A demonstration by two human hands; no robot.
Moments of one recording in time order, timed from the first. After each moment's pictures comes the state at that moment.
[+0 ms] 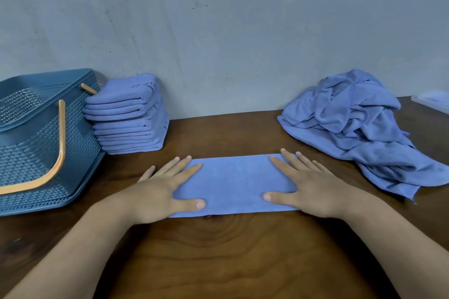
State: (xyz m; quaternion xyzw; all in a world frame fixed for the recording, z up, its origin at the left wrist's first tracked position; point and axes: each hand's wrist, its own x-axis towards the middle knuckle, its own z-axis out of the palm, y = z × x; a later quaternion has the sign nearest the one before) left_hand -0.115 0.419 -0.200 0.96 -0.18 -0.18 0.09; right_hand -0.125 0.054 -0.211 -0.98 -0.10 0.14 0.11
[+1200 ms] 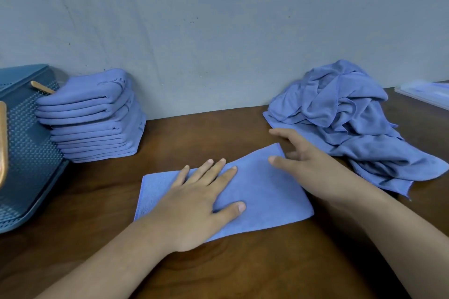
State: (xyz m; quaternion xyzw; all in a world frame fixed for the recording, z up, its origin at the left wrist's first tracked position) left_hand -0.122 0.315 -0.217 0.96 -0.26 -0.07 0.06; right_hand -0.118 0.048 -0.192 -0.86 0.00 0.03 0.51
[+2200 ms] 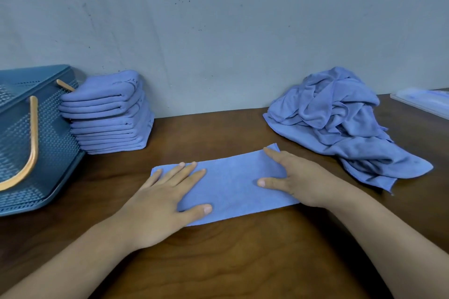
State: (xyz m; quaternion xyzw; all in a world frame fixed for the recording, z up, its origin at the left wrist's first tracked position) left_hand -0.149 0.373 -0.211 0.97 -0.22 -0.07 0.09; right_hand -0.124 0.041 -0.207 -0.95 -0.06 0.11 0.29
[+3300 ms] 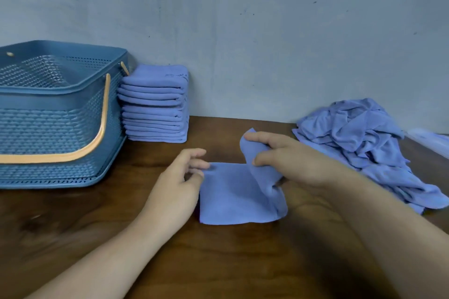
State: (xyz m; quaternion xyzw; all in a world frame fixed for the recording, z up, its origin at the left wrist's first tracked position) left_hand -0.156 0.433 -0.219 0.82 -0.03 0.08 0.56; right_hand -0.128 0.197 -0.124 -0.91 -0.06 0.10 0.41
